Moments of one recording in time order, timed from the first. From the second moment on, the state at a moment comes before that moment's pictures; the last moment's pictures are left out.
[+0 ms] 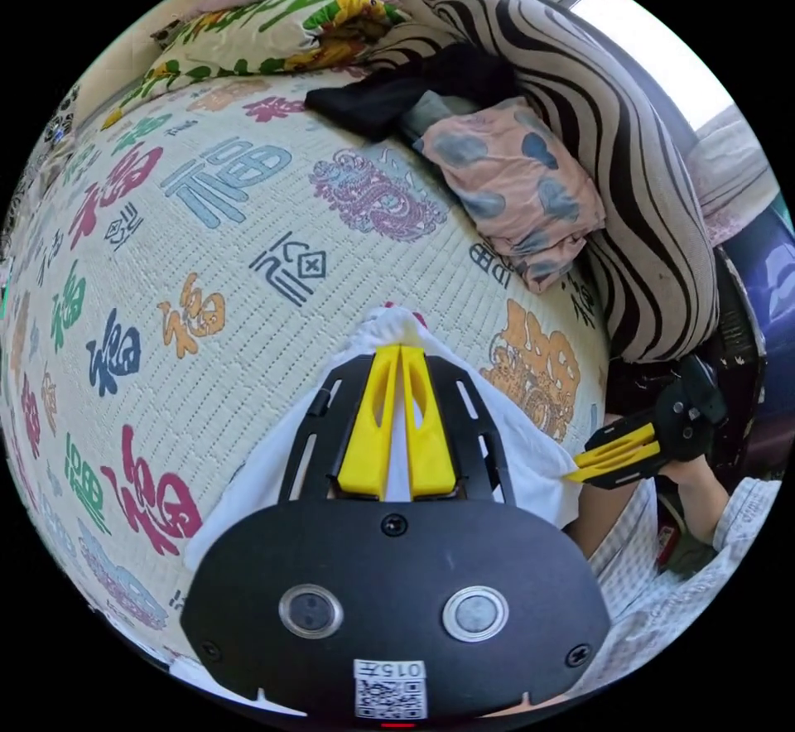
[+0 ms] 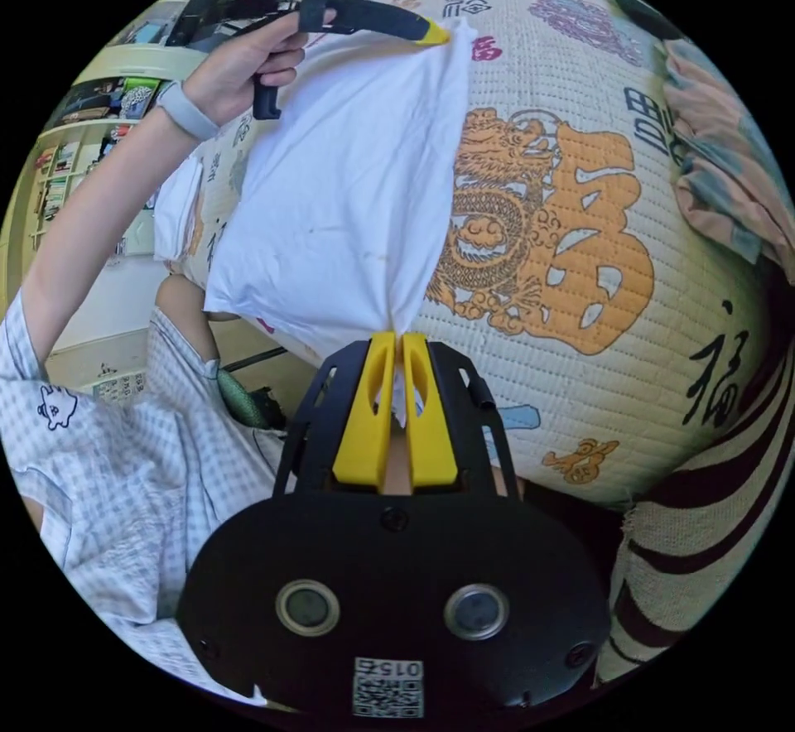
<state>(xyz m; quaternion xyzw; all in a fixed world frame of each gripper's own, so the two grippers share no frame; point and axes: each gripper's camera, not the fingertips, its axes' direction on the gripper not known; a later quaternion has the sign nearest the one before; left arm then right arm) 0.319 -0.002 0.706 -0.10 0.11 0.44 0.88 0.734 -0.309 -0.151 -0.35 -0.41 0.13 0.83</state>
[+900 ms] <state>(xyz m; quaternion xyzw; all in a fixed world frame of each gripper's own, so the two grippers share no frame) 0.075 0.102 0.613 -0.12 0.15 0.20 0.96 0.730 -0.271 -0.190 -0.35 -0.38 0.05 0.85</state>
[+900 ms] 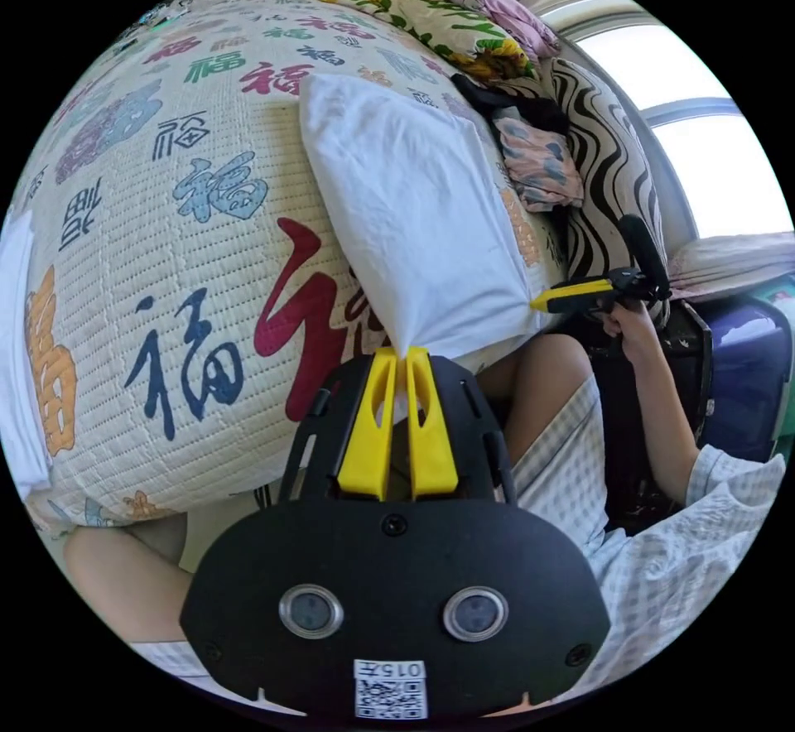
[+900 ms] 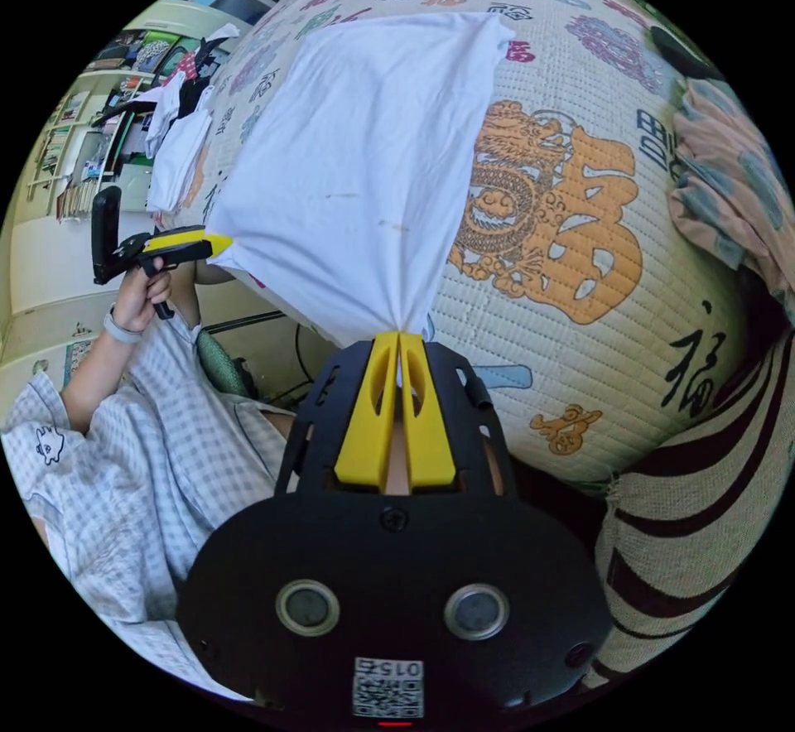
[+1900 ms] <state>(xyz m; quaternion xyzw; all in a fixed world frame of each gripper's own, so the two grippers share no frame) -0.095 -0.044 0.506 -0.04 0.31 0.15 0.94 0.881 -0.245 -0.189 -0.07 -0.61 0.23 0.76</state>
